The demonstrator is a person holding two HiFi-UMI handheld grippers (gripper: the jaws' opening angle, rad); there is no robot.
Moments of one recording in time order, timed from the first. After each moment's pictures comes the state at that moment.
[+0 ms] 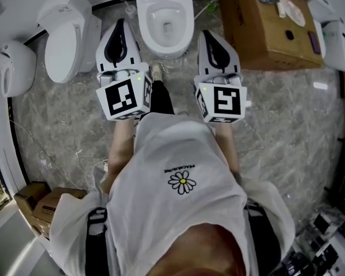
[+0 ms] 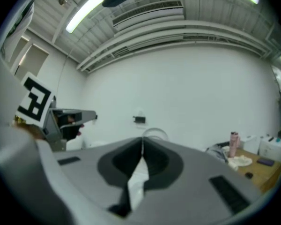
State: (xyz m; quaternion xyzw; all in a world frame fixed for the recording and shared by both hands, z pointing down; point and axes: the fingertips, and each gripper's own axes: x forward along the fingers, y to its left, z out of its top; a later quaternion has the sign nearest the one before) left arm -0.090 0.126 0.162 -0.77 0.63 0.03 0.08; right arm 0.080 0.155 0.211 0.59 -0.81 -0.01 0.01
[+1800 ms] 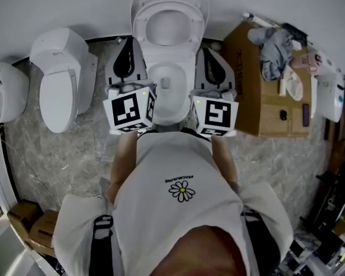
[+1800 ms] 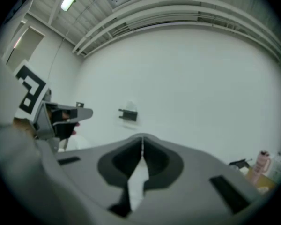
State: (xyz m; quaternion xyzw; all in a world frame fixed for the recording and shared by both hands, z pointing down) left arm -0.118 -0.235 0.166 -0.76 0.65 0.05 0.00; right arm 0.049 -0.220 0.189 0.59 -0.80 -0.03 0.07
